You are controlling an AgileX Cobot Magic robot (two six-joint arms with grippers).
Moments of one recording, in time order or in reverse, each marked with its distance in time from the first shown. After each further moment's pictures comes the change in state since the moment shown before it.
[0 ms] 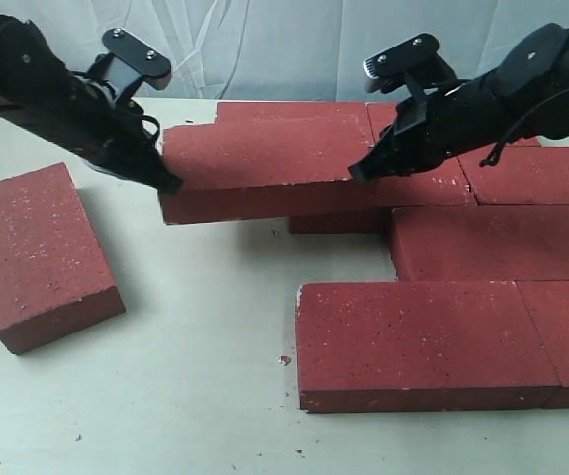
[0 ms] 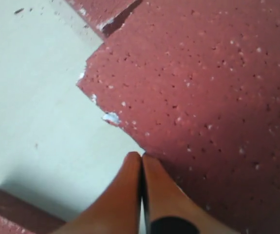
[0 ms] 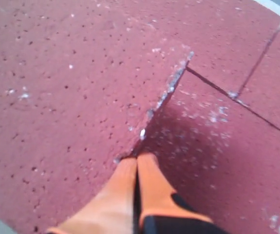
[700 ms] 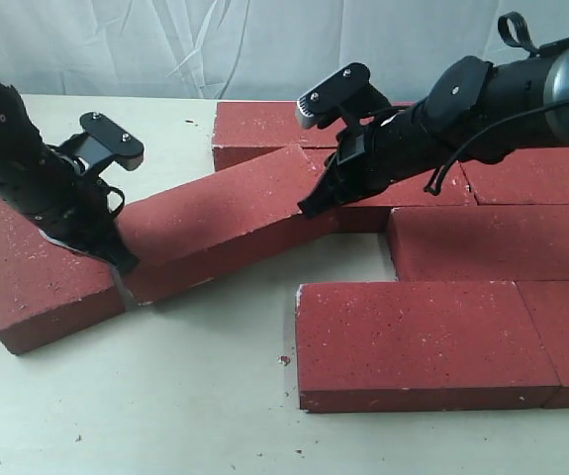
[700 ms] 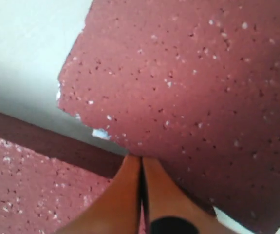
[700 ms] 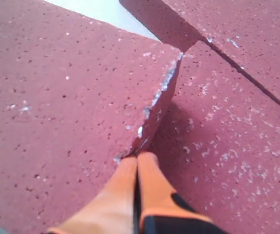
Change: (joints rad) left arm 0.042 -0.013 0.169 0.052 0.108 0.024; right arm 0.151 0.056 -0.008 -0.024 -0.063 0.000
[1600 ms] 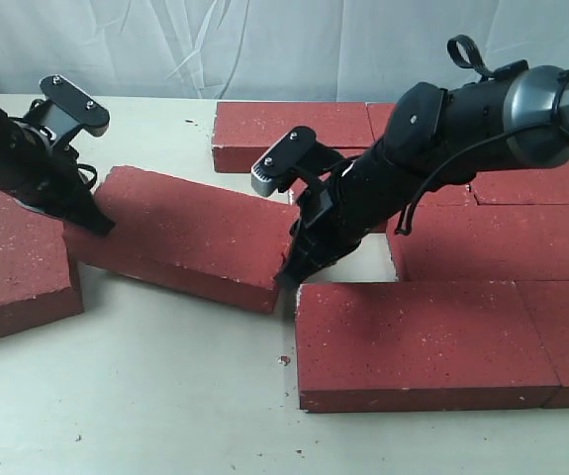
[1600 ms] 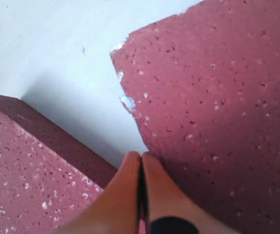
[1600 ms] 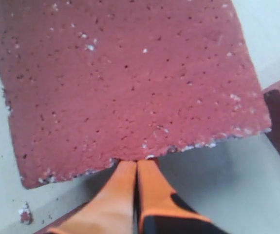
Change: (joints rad) left arm 0.085 0.000 -0.006 0.107 -0.159 -0.052; right arm 0.092 0.020 0.008 -0.056 0.226 0.000
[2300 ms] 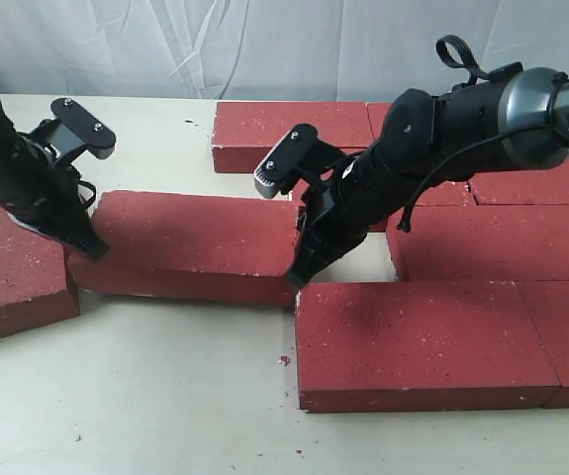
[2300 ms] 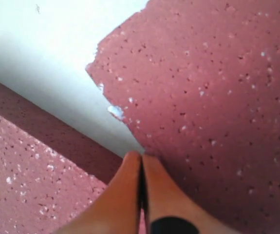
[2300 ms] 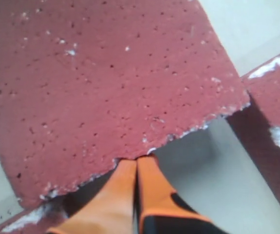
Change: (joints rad) left arm -0.010 0.000 -0.002 0.046 0.118 0.000; right arm 0.005 0.006 0.000 -0.167 -0.058 0.093
